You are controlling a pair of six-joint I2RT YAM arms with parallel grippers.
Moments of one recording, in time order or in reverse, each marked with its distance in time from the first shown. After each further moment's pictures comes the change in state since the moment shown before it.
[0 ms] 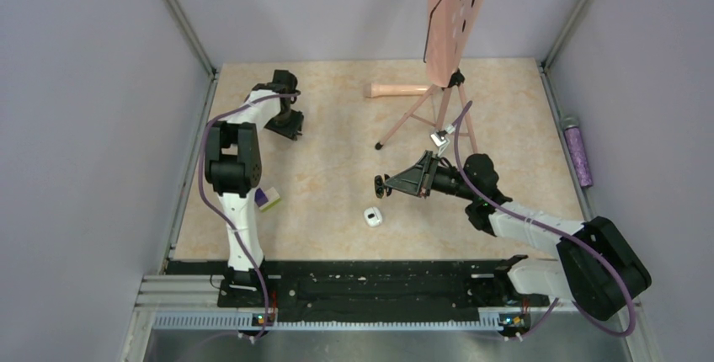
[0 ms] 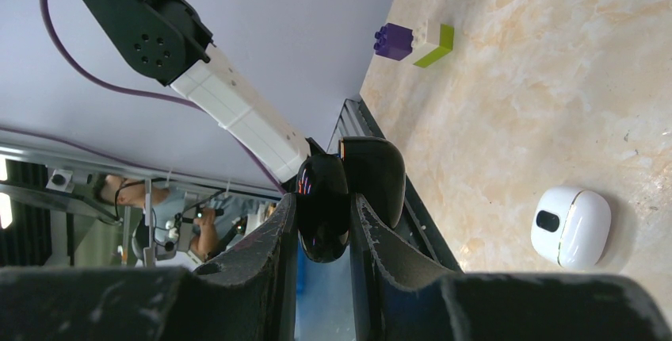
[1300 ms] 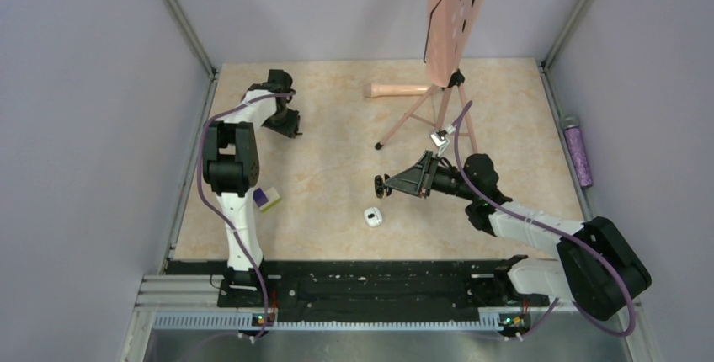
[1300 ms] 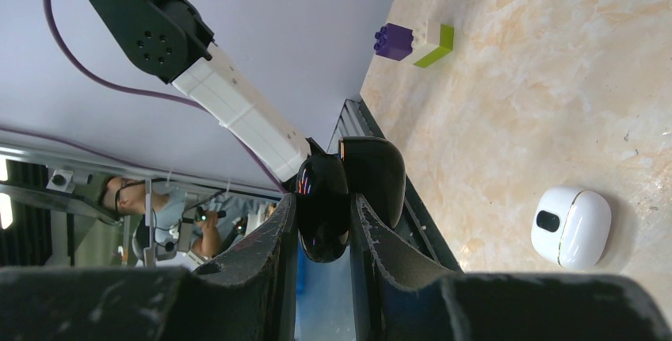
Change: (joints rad) left arm 0.027 0.003 0.000 0.026 0.029 0.032; right arm 0.000 0.000 0.000 0.000 0.001 0.000
